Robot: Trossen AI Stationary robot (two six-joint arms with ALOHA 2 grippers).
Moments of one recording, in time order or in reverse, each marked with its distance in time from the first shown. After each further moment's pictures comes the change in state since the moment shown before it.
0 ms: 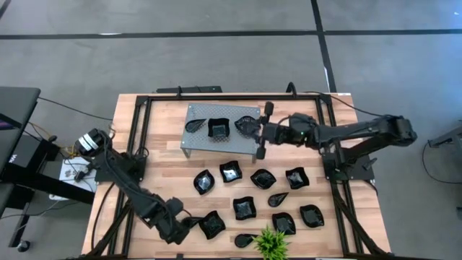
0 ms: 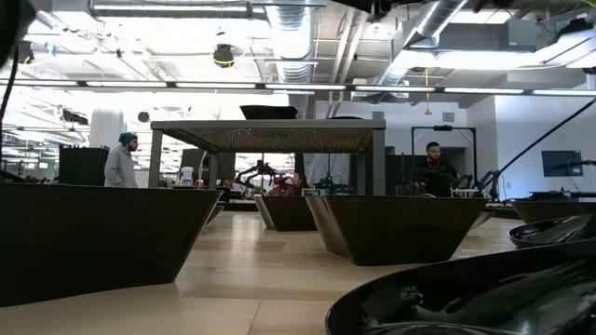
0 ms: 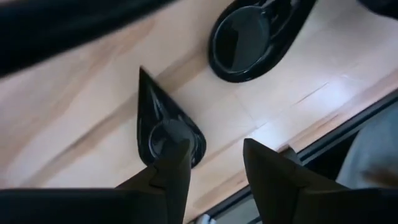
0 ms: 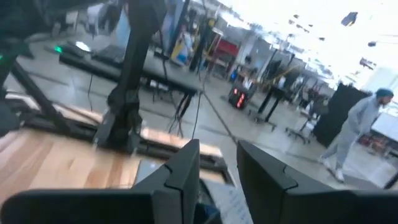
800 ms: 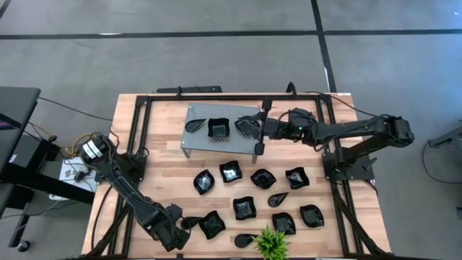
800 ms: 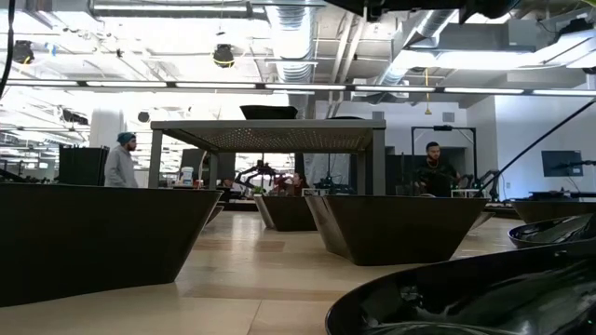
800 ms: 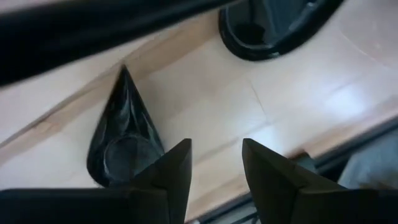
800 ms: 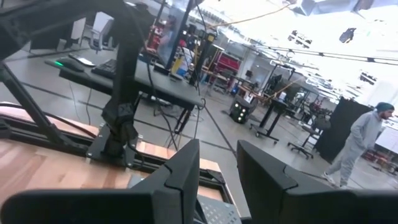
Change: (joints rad) left arm -0.046 0.094 0.000 0.086 0.025 -0.118; right arm -0.060 0.031 0.002 0.088 -0.094 0.000
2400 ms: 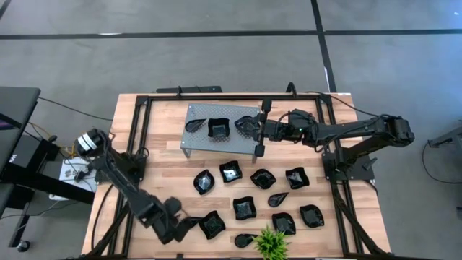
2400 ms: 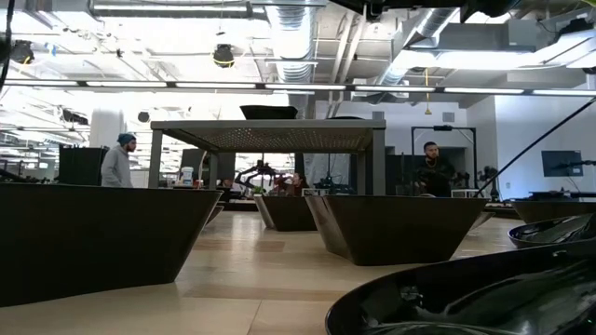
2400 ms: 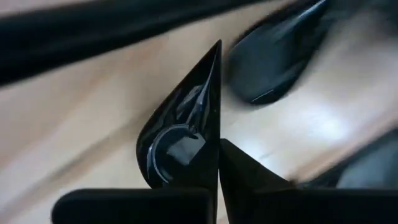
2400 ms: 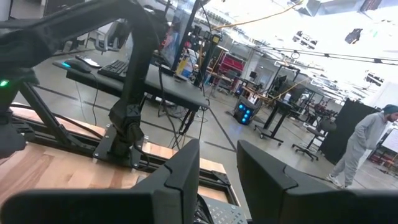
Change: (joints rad) left arm 0.015 -0.112 -0.102 0.044 -0.151 0.049; right arm 0.012 0.000 0.000 -0.006 0.000 0.000
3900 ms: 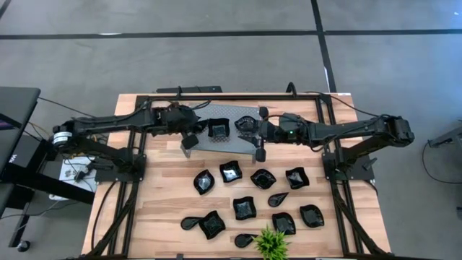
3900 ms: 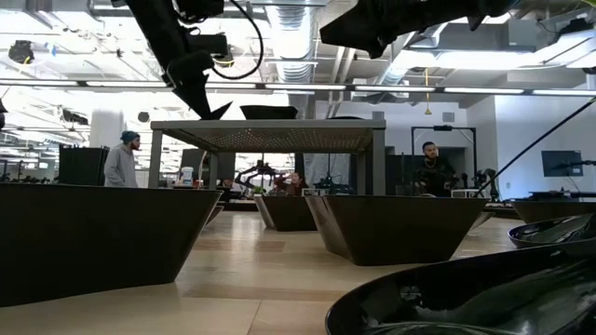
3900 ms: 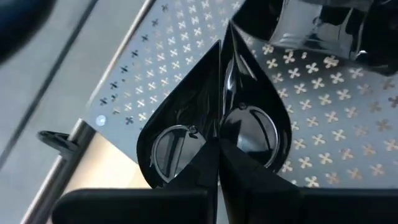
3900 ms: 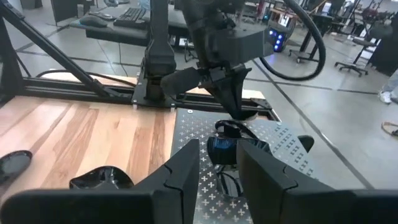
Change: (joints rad) left arm 1.115 -0.389 0.037 -0.114 -0.319 1.804; right arm 0.001 0.000 0.000 -0.291 0.002 0.269
